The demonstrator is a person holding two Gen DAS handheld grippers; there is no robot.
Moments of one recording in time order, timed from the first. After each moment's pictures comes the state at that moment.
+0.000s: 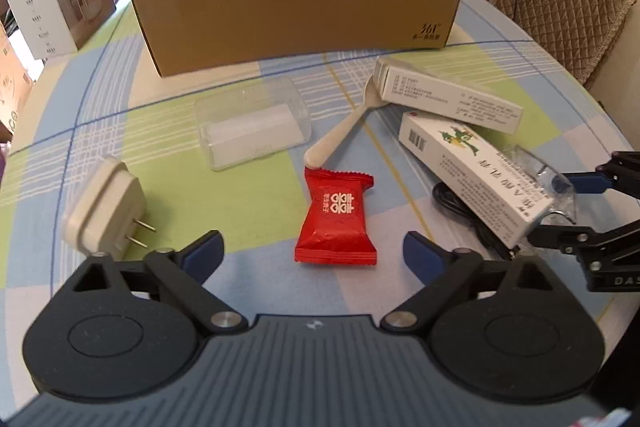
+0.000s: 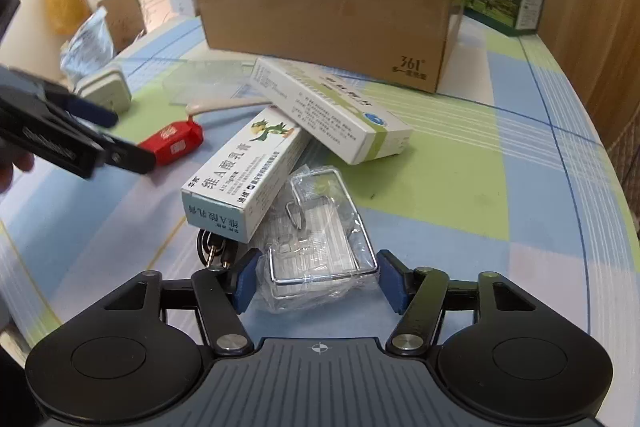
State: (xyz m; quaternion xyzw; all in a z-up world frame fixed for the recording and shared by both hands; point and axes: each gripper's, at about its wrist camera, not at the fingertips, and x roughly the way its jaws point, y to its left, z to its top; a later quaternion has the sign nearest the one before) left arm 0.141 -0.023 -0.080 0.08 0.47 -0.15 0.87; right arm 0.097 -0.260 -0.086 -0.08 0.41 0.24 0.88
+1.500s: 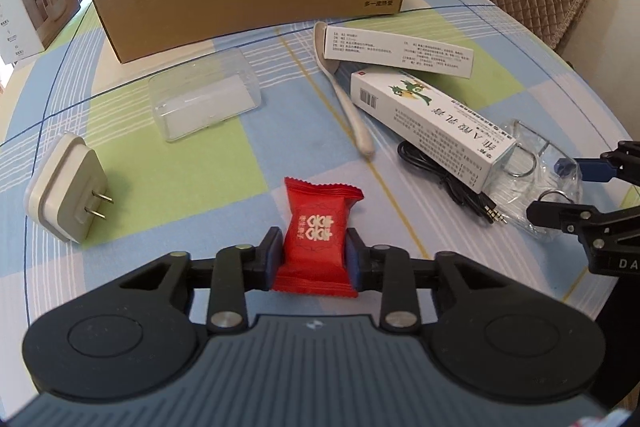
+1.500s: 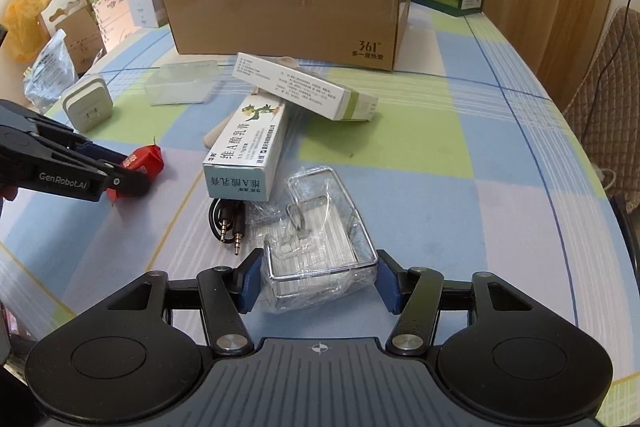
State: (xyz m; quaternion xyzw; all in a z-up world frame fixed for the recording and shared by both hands) left arm 0.112 -0.038 -0.088 0.10 0.47 -0.19 0.85; right arm 0.054 -0.259 -0.080 -0.06 0.42 0.17 0.89
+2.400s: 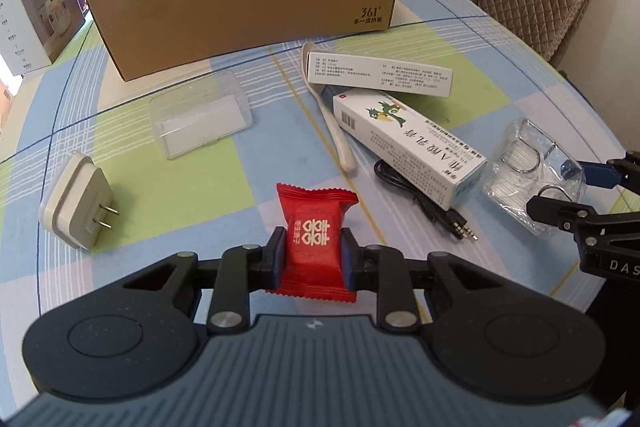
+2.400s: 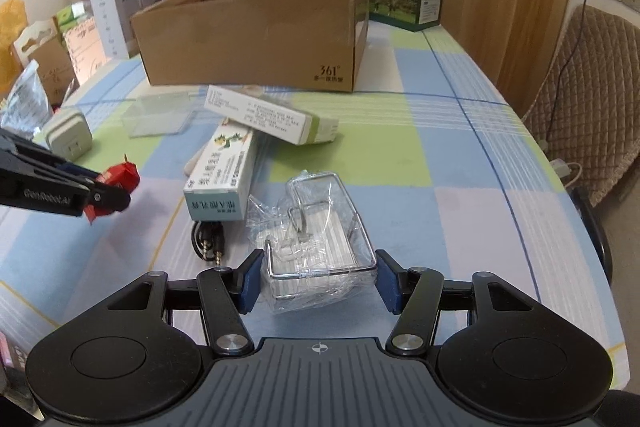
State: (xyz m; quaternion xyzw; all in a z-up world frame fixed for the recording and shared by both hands) left arm 0.102 -0.054 -0.063 0.10 0.47 -0.19 0.86; right arm 0.038 -0.269 -0.057 -0.03 0.39 0.11 0.91
